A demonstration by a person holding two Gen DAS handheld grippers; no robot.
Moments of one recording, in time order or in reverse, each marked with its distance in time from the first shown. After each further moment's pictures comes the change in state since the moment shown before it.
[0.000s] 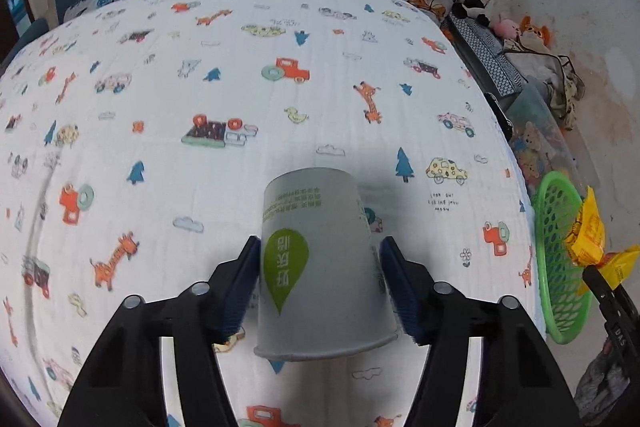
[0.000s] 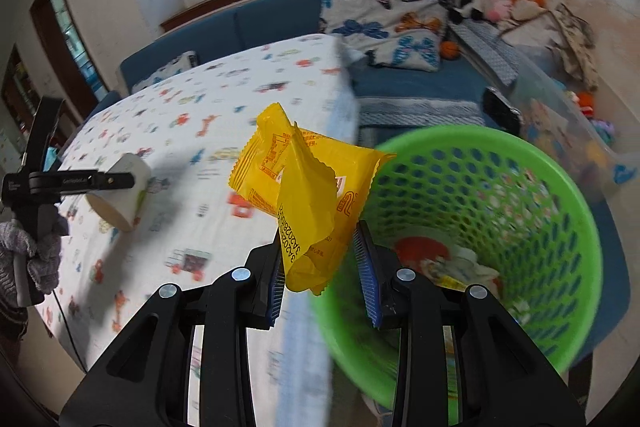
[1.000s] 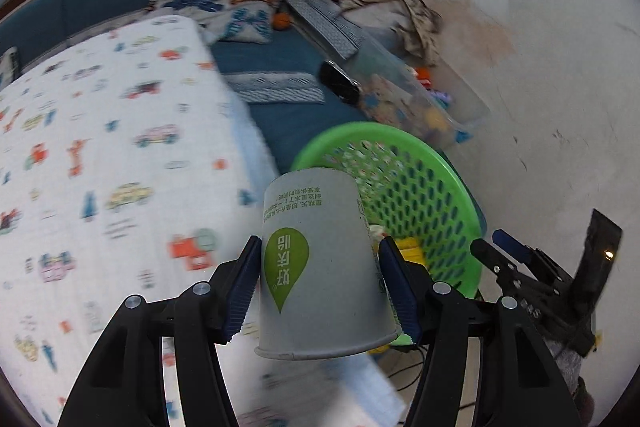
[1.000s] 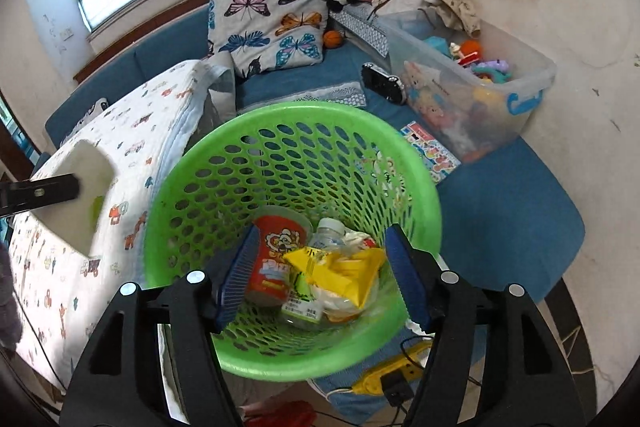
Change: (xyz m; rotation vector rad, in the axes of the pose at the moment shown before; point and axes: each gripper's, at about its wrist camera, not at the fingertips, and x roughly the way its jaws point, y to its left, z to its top) left arm -0.016 -0.236 -0.026 0.339 0.022 -0.323; right arm -0.059 -0.118 -0.042 0.219 -0.033 -0.220
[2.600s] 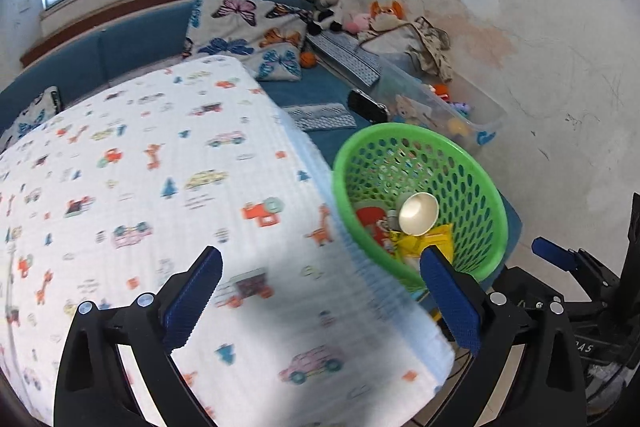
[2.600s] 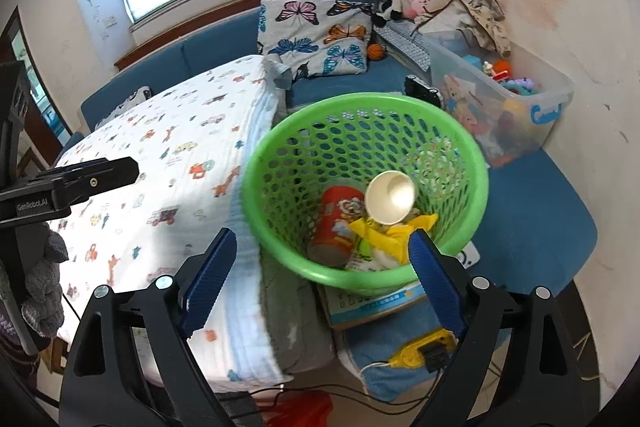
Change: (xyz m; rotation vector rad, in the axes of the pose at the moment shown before) left arm -0.069 0.018 -0.071 0.076 -0.174 0.168; right arm -0.060 0.078 -0.053 -0.076 -0.042 0.107
